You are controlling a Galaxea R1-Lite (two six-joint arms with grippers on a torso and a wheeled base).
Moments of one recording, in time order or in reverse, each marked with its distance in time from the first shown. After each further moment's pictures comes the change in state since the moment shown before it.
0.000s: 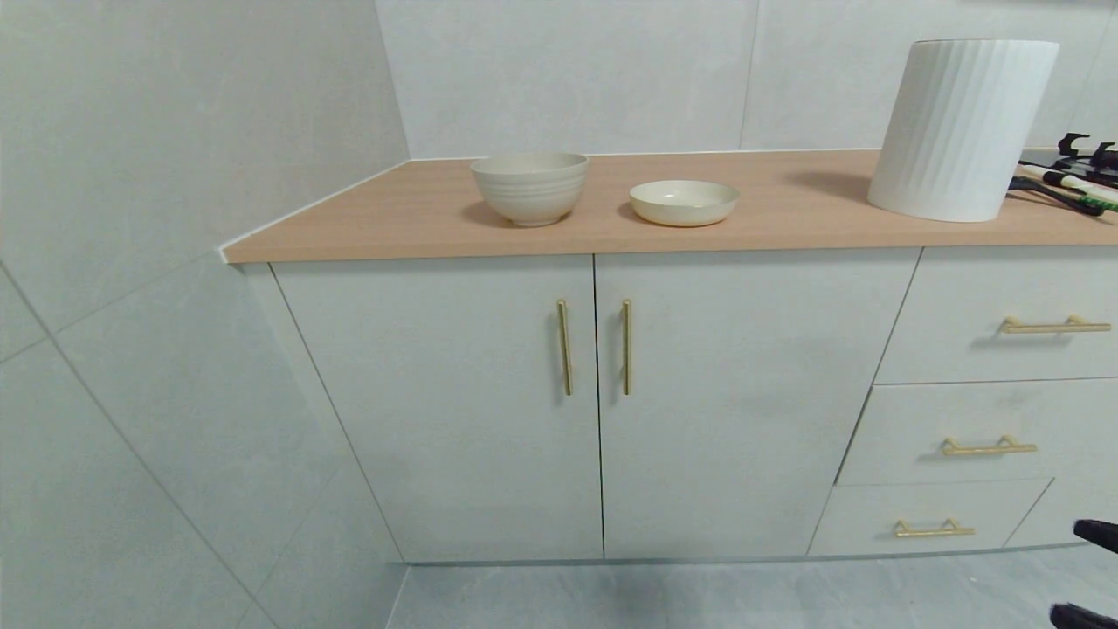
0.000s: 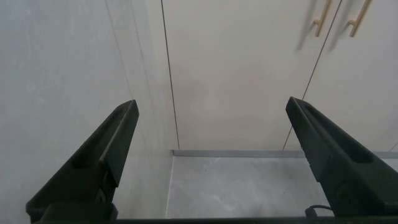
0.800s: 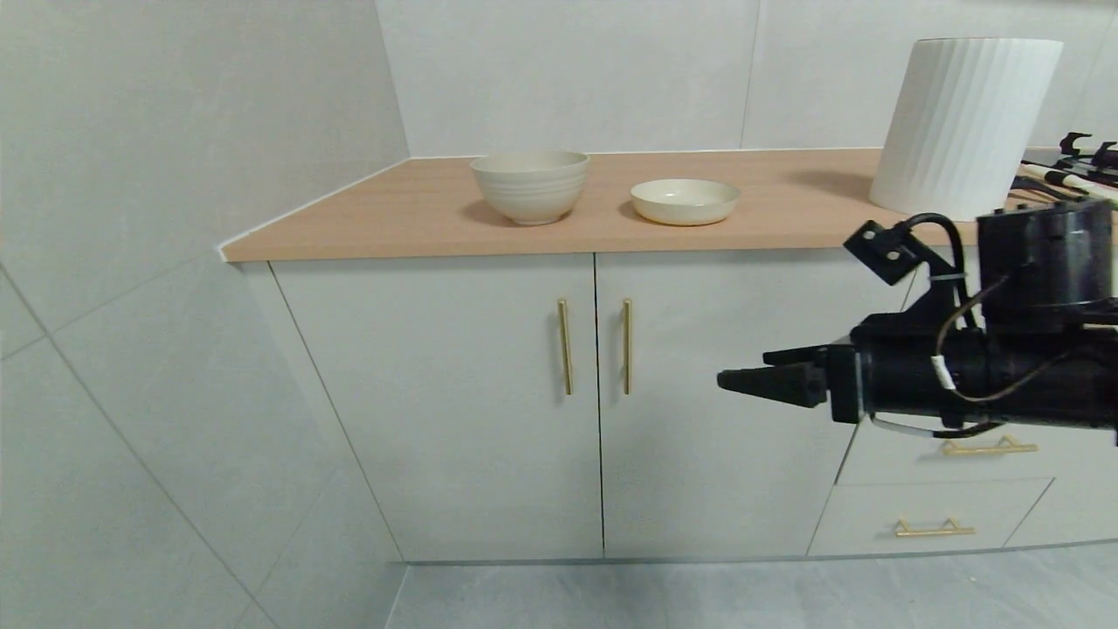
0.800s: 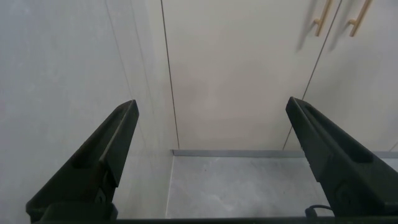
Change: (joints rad) left arm 0.000 0.000 0.000 0.000 0.000 0.000; right arm 0.252 0.836 -0.562 -0.212 0.002 0.057
